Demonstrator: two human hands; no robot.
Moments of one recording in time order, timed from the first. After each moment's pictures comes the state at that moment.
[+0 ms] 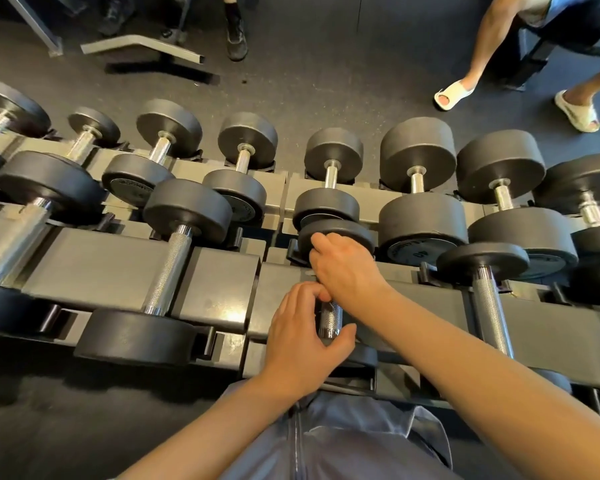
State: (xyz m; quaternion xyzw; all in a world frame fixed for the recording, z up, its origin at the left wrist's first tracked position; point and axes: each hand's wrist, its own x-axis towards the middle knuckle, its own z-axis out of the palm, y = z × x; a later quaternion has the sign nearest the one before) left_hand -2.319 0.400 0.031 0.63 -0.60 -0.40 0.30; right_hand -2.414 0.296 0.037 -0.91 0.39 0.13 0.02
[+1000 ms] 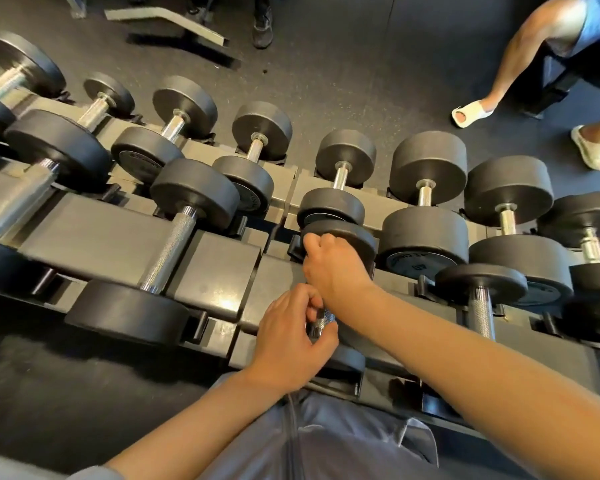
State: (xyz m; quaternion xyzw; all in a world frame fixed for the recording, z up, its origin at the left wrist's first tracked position) left_hand -2.319 0.402 0.025 0.64 -0.59 -0.38 0.32; right_hand -2.399 0.292 0.042 -0.91 0.33 0.26 -0.04
